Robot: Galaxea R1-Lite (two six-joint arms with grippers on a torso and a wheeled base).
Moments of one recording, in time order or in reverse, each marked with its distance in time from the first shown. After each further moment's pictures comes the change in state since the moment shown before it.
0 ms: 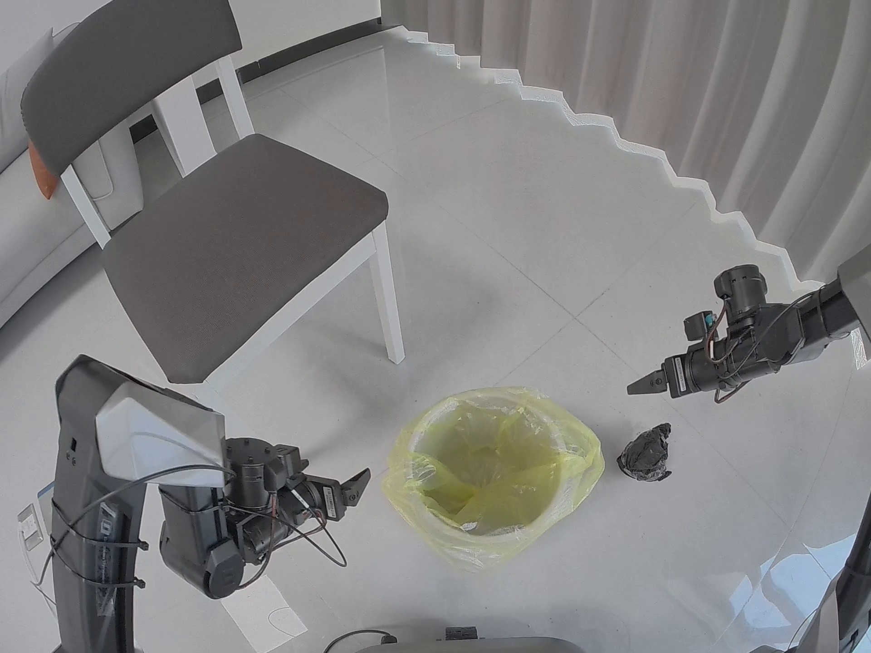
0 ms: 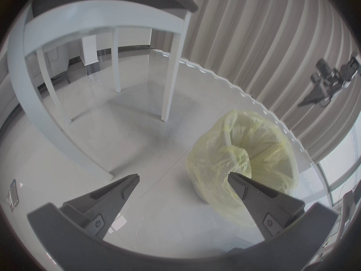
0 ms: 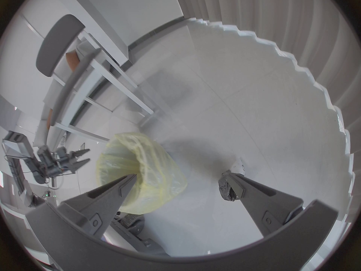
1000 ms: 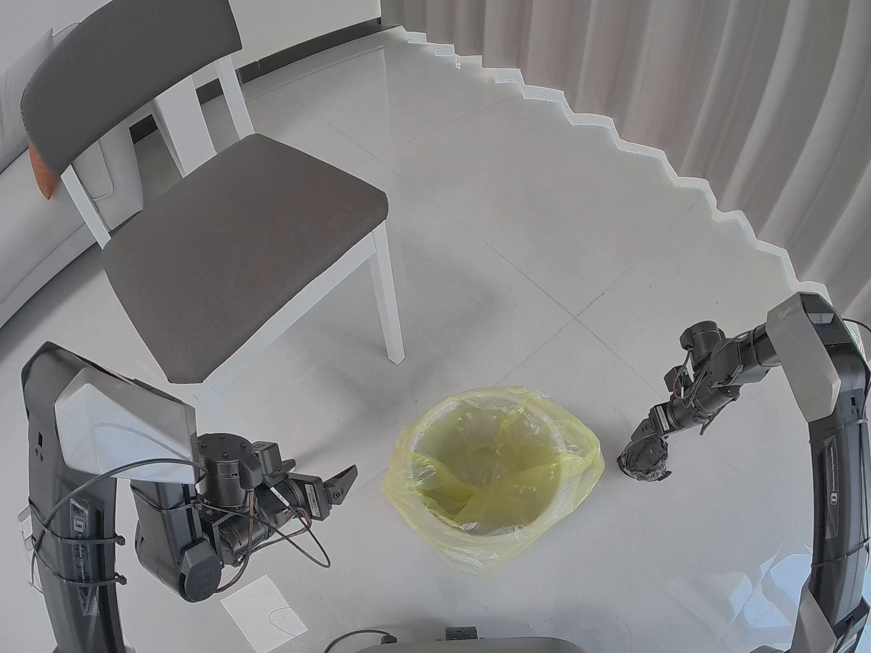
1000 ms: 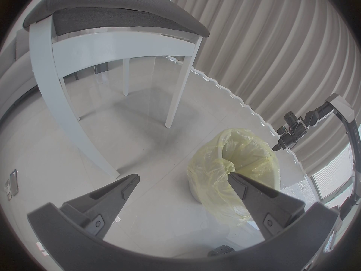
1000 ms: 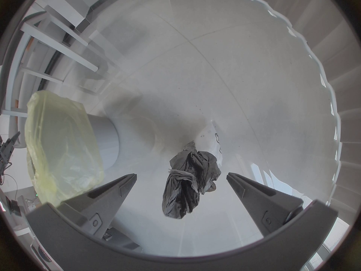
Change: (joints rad) left arm 0.023 -0.107 0.111 -0.007 -0.026 -0.053; right arm -0.084 0.488 -0.455 0.251 -0.205 -0.101
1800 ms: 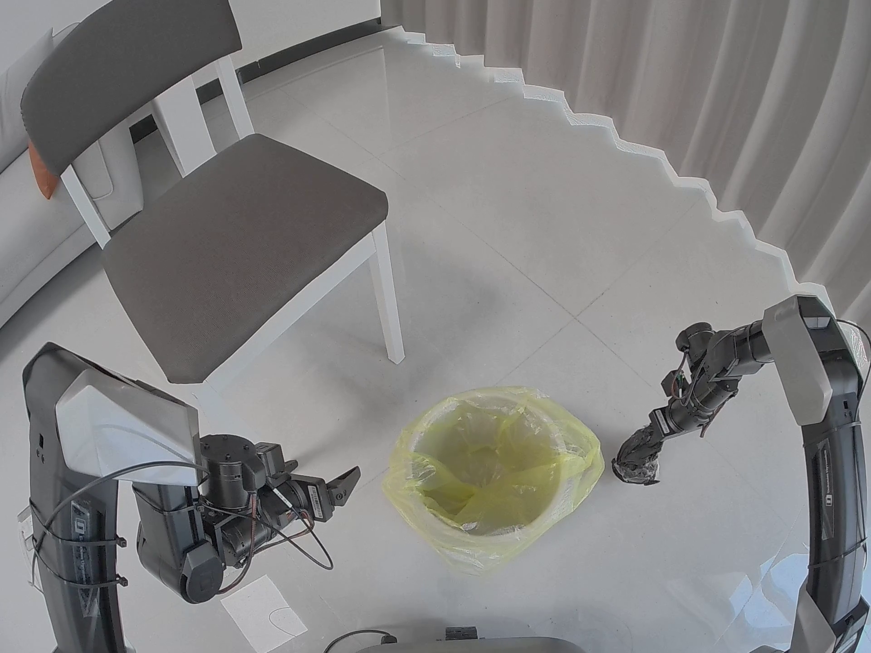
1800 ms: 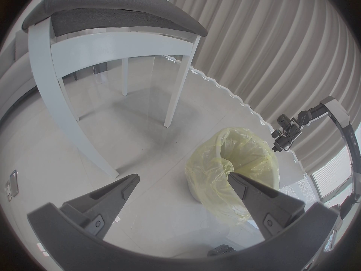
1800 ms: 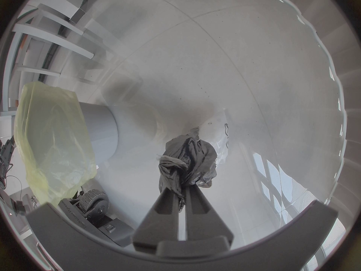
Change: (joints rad) left arm -0.013 0.000 0.000 0.000 0.007 0.000; right arm 0.002 0.048 -0.137 0.208 0.017 -0.011
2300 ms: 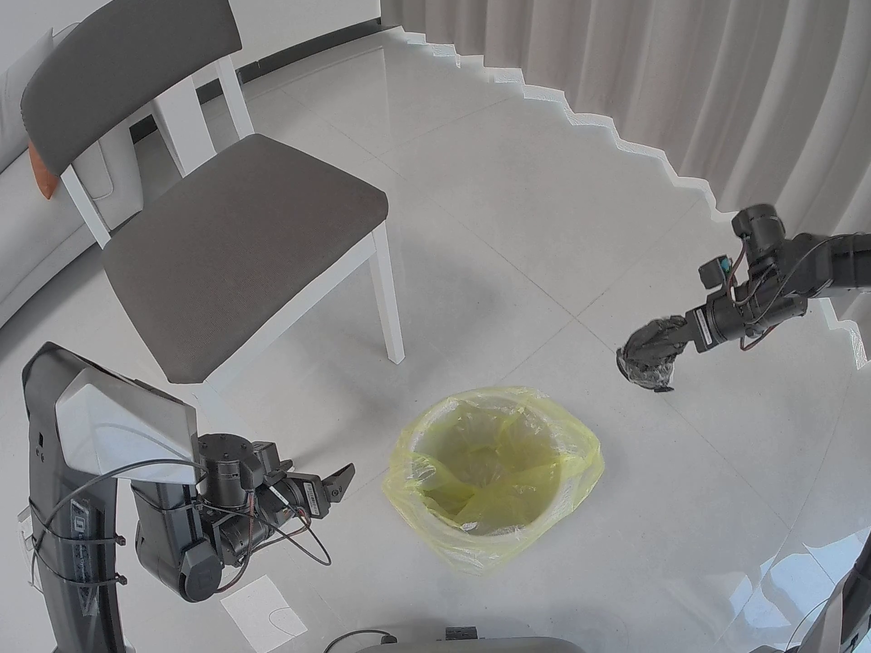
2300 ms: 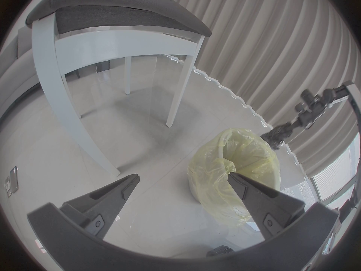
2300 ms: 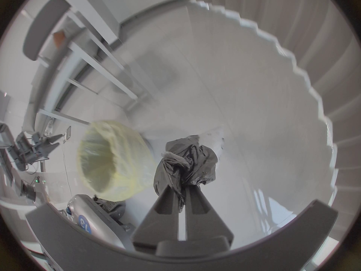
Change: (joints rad) left arm 0.011 0.001 0.000 0.000 0.020 -0.023; right arm 0.077 -0.615 0.320 -0.105 0.144 -0.066
